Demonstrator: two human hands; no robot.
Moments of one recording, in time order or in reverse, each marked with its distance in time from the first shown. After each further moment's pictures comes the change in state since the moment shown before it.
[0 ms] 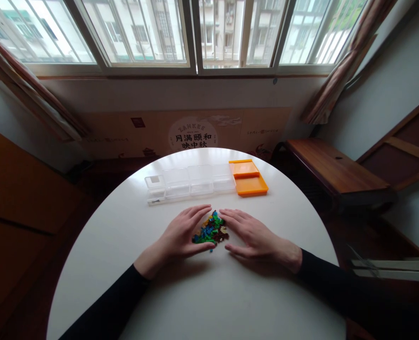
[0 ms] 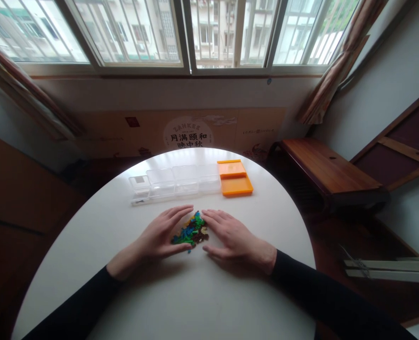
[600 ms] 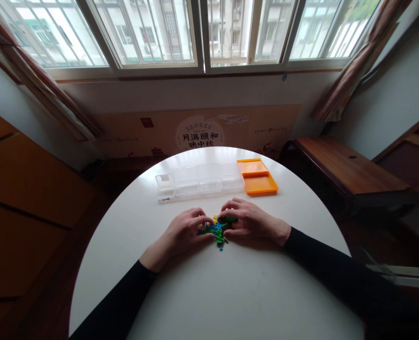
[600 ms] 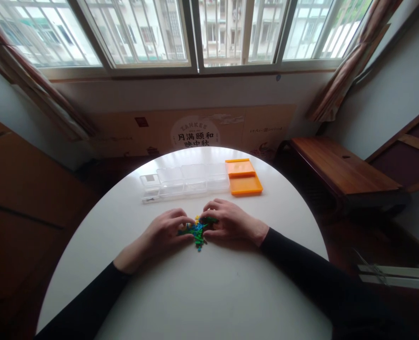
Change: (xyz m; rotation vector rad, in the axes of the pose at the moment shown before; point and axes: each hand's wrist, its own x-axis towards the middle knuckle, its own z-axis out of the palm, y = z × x) left_hand -0.014 -0.016 -0.003 0.013 0.030 -0.018; right_hand 0.055 0.020 -0.003 0.073 0.011 -0.161
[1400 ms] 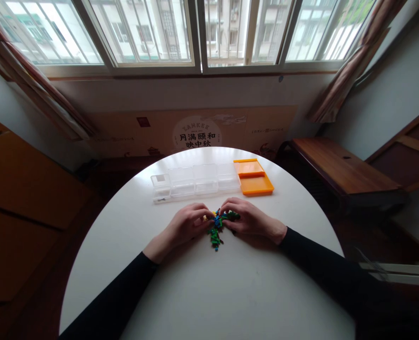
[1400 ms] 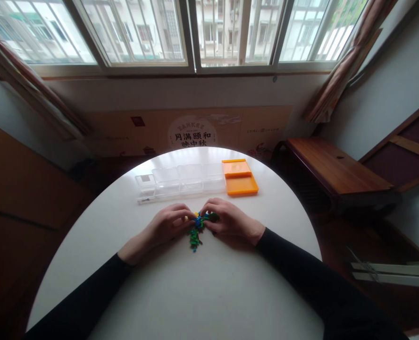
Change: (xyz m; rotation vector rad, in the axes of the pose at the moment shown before) left_hand 0.025 -0.011 0.013 -0.132 0.090 0.066; right_hand -0.004 0.008 0.009 0.184 0.202 0.041
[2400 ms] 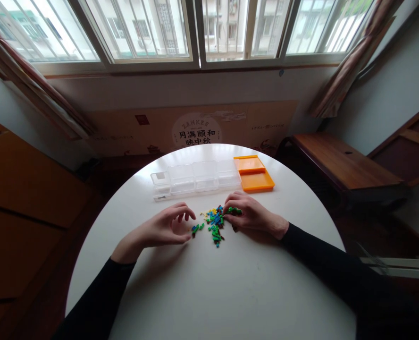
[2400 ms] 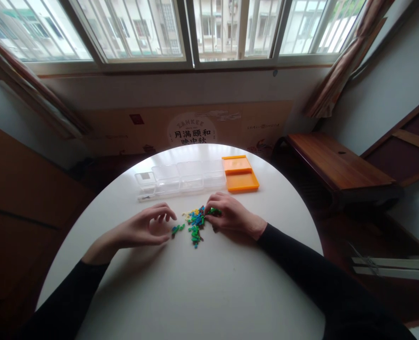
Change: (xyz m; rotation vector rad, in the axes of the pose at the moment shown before) left_hand -0.029 0.004 -0.067 -0.157 -0.261 -0.211; right_hand -0.001 0.003 -0.005 -0.077 0.001 -0.001
